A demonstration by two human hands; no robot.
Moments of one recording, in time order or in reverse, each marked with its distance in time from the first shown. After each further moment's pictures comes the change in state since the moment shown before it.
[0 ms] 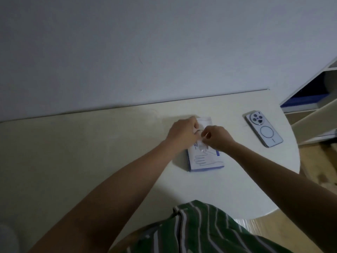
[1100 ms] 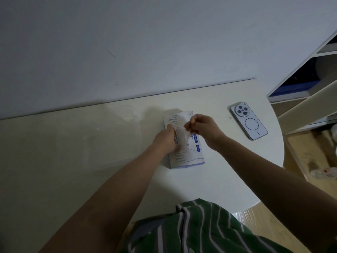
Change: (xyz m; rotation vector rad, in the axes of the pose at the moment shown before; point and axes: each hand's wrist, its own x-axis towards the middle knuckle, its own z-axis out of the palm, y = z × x) left_hand 0.019 -0.011 0.063 0.058 -0.267 -0.285; right_hand 0.000 0.030 -0.016 0.977 -0.064 -0.034
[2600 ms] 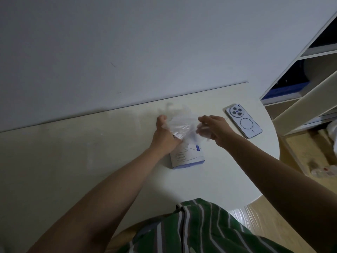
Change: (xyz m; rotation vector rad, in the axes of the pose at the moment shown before) left_hand -0.015 0.002 -0.008 -0.293 0.321 0.154; right_hand -0.016 -0.001 -0.031 0.238 0.183 0.137
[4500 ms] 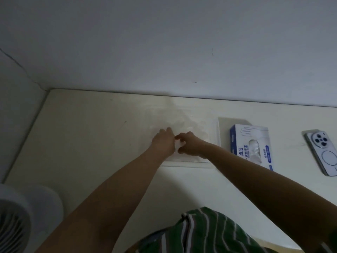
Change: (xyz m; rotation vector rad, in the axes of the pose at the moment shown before) left_hand -0.028 -0.160 -0.139 0.511 -0.242 -0.311; right_hand 0.020 0.054 0.283 -1.081 -0.551 0.006
